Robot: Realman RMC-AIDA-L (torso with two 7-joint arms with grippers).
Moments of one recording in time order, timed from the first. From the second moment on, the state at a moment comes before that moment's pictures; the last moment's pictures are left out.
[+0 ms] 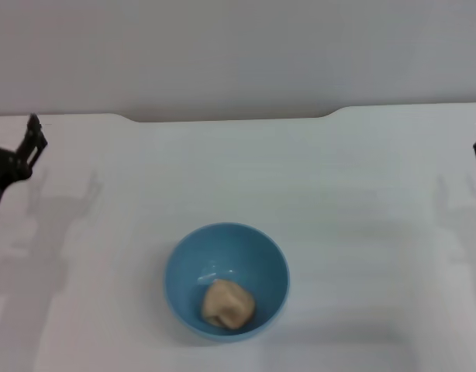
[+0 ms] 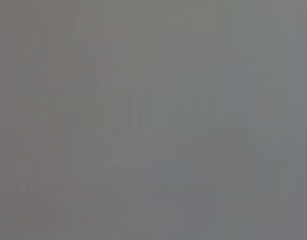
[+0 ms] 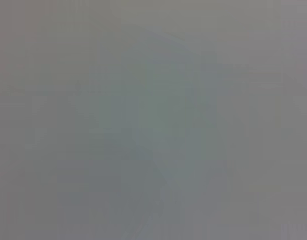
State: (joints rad) left arm -0.26 -2.07 1.92 0.42 -0.48 1.04 -0.07; right arm 0.13 2.08 -2.15 -0.53 0.70 -1.18 0.01
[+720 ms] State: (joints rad) left arm -0.22 -2.07 2.08 0.34 -0.48 1.04 -0.07; right arm 0.28 2.08 -2.21 -0.40 0.69 -1.03 0.10
